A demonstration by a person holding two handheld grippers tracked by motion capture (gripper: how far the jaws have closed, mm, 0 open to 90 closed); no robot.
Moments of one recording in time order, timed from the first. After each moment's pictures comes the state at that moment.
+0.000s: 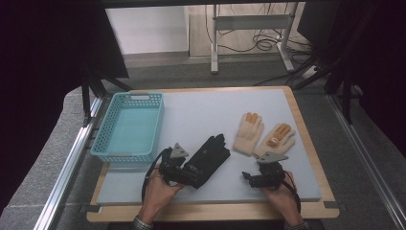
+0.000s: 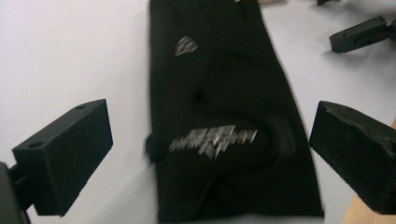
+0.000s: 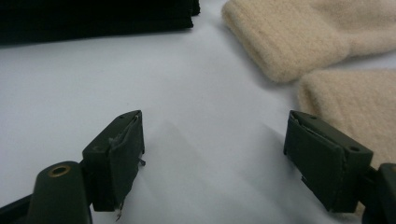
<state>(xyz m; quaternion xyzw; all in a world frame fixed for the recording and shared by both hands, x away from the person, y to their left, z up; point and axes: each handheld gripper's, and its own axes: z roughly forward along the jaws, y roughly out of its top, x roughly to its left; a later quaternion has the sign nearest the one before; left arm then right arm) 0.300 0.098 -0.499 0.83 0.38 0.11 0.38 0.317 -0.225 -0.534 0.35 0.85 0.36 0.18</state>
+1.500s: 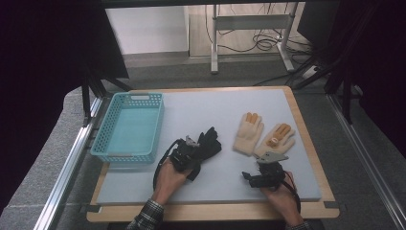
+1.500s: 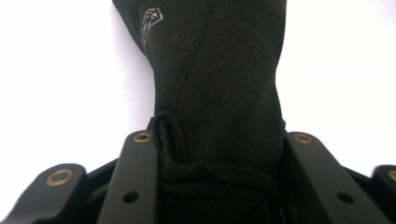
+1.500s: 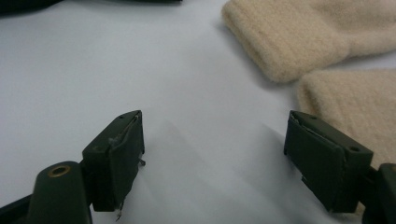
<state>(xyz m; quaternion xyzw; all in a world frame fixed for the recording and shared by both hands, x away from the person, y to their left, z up) 0.346 0.087 -0.519 0.85 0.41 0.12 0.30 0.317 -0.225 -0.534 0.35 0.85 0.36 0.18</state>
